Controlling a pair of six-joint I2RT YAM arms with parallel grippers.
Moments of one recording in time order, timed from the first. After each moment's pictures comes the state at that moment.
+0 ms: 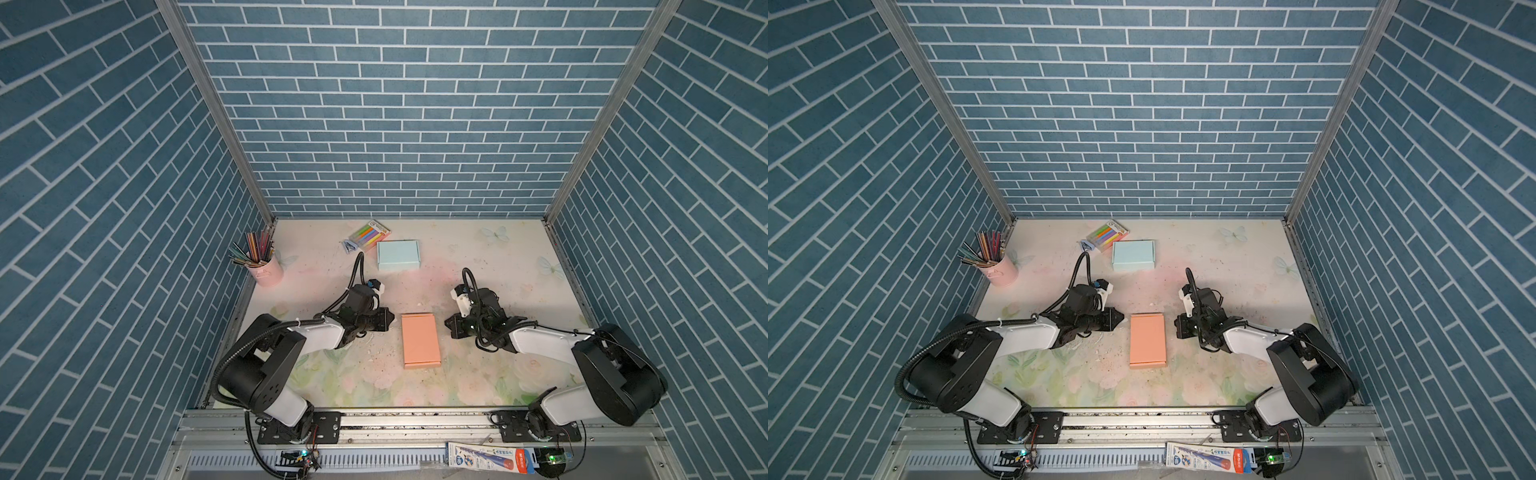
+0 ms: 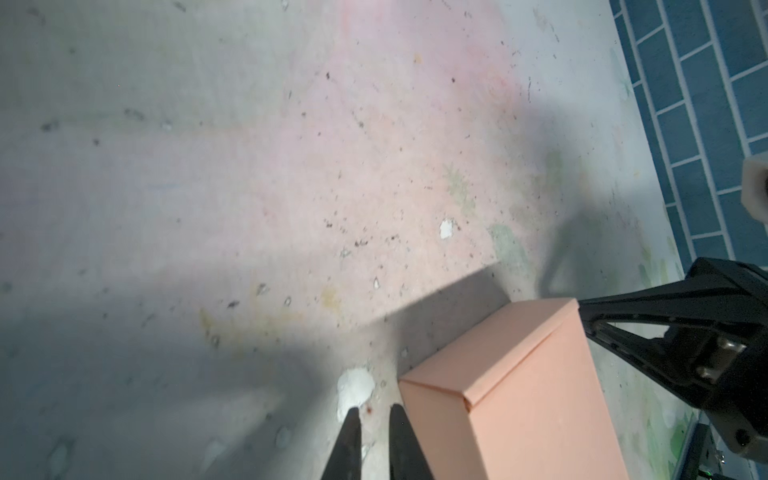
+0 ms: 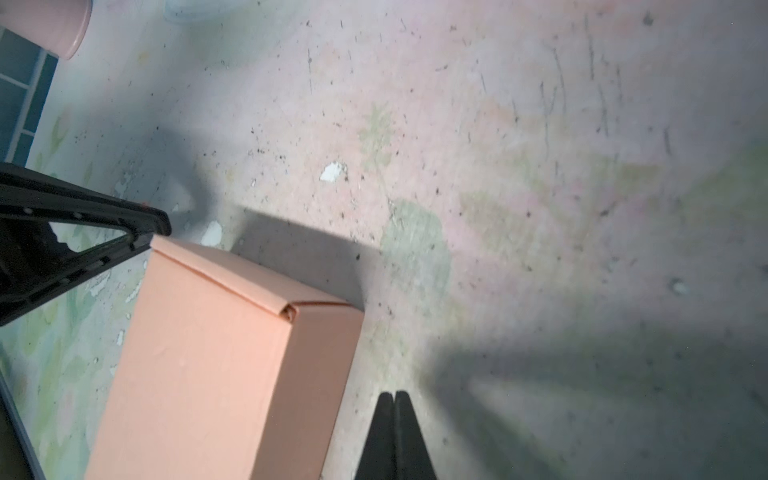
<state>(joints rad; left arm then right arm) -0.55 1.58 0.60 0.22 0.32 -0.52 0.61 1.47 0.55 0.09 -0.27 0.38</state>
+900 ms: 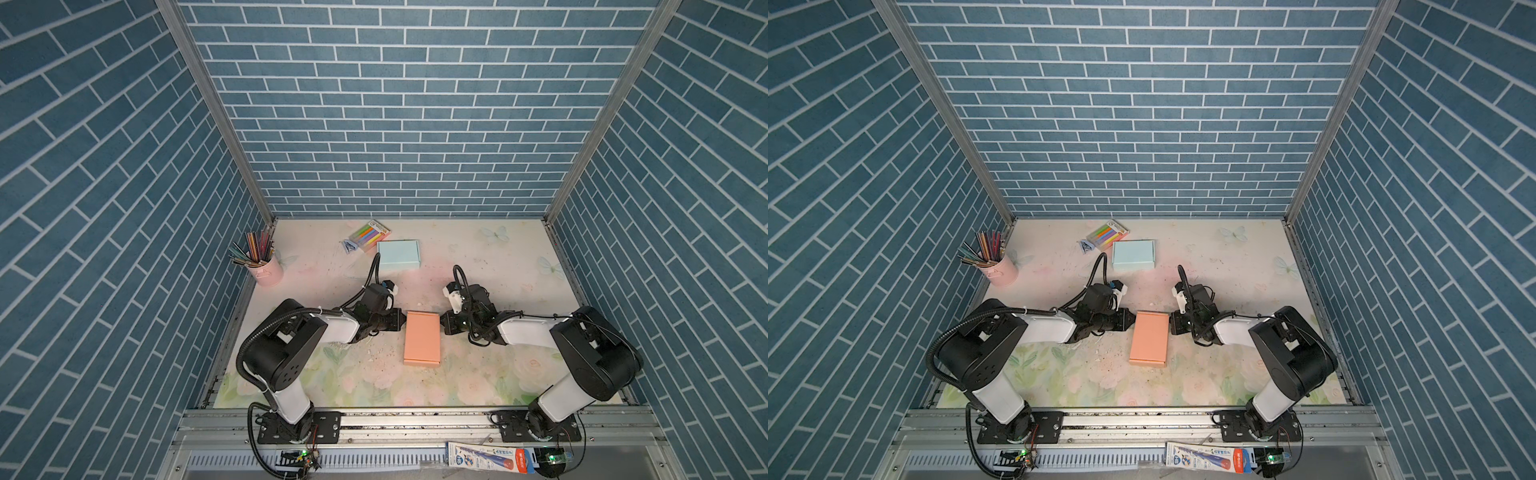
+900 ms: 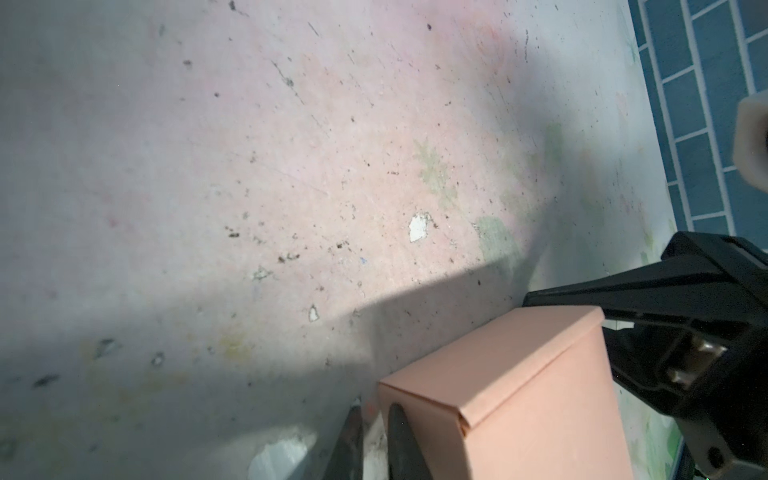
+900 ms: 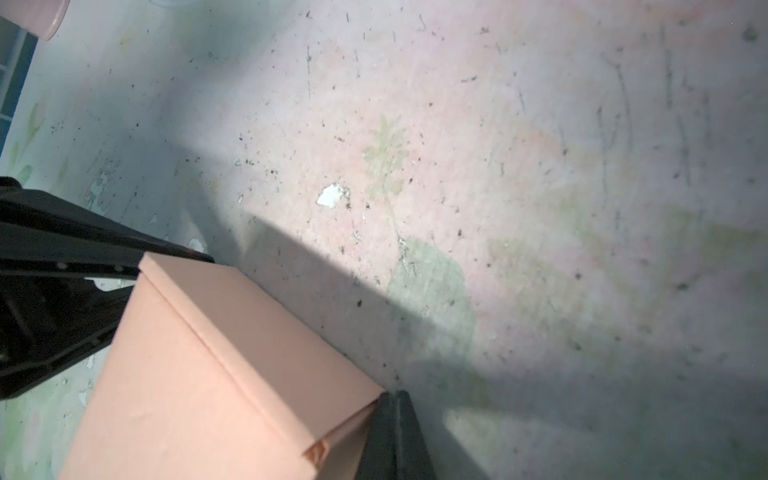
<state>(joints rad) -0.63 1.71 0.67 0.26 0.31 -0.58 0.63 1.60 0.60 0.16 -0.27 0.36</state>
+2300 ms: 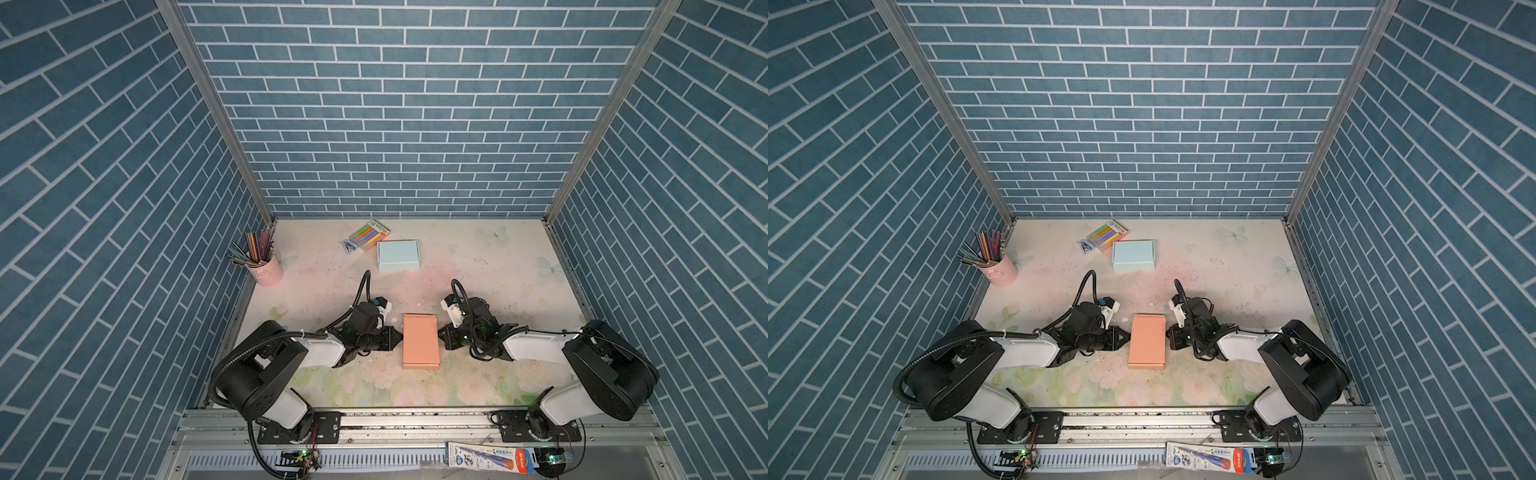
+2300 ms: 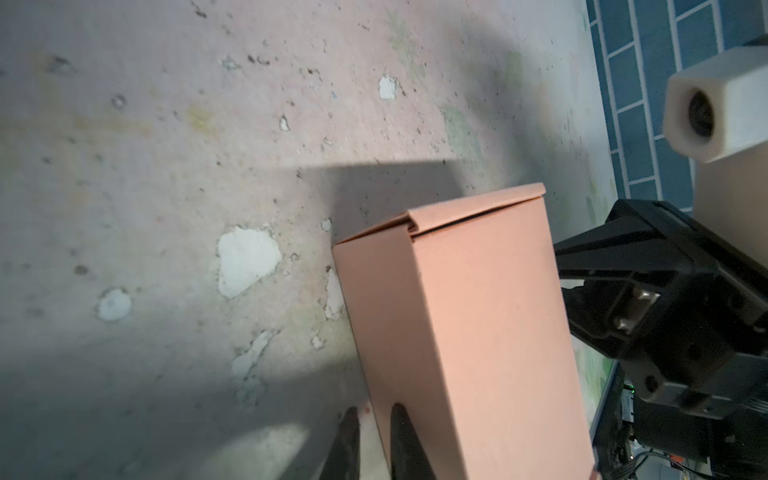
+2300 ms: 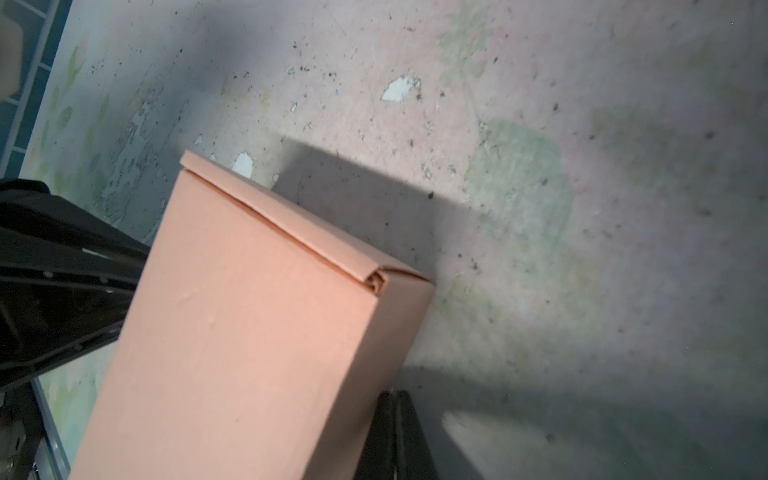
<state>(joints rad) -0.68 1.53 0.42 0.35 0.38 -0.67 0.72 1.49 0.48 0.17 -0.27 0.42</state>
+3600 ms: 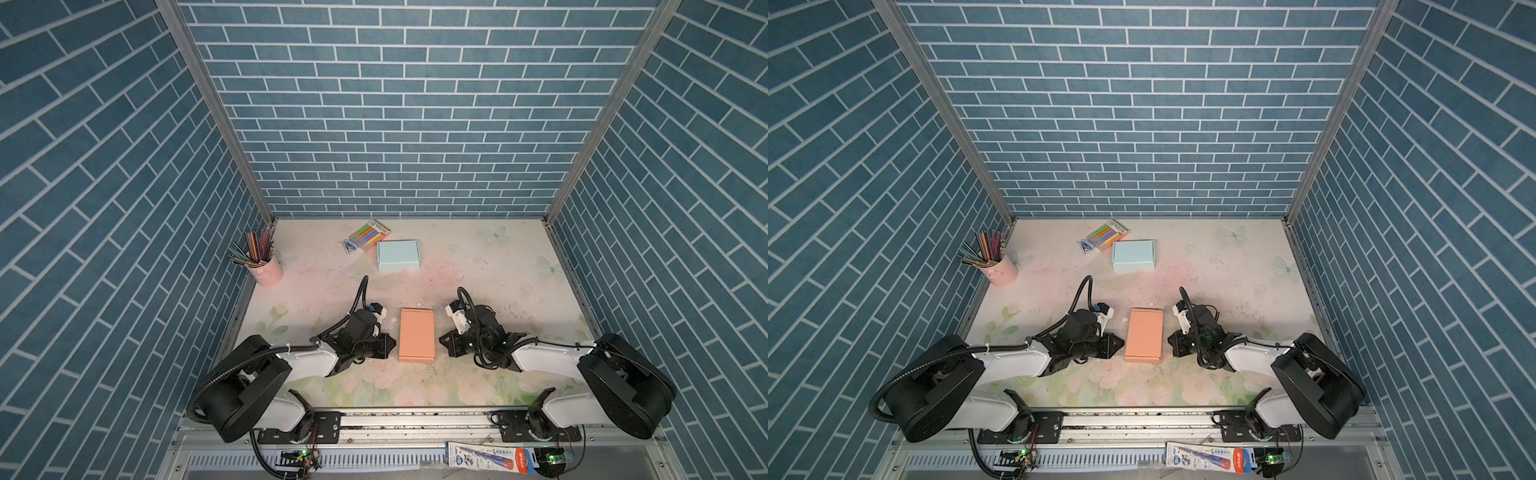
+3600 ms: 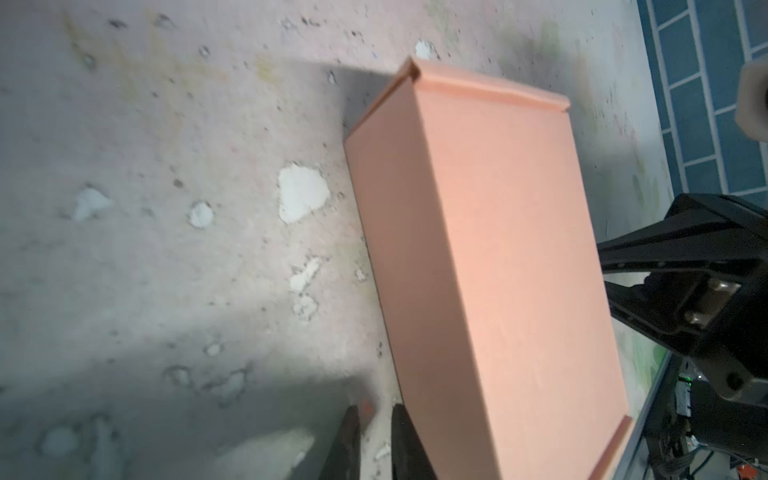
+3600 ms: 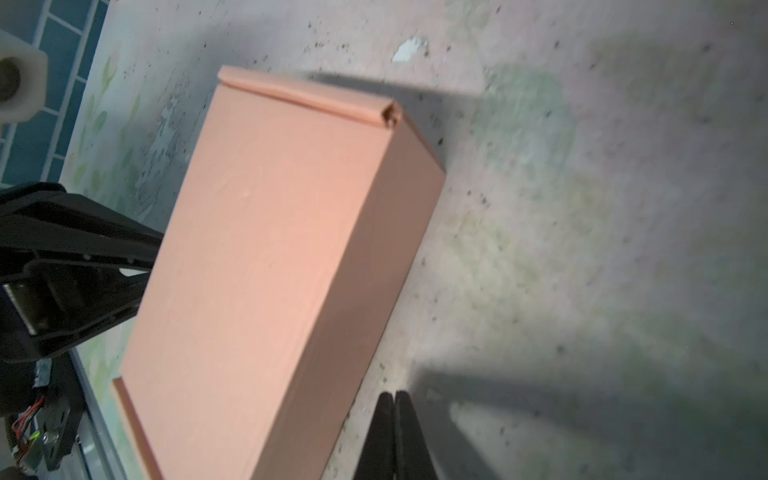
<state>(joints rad) -0.72 1.39 0.35 0.24 0.27 -0.64 0.76 1.36 0.38 0.17 -0.28 0.50</state>
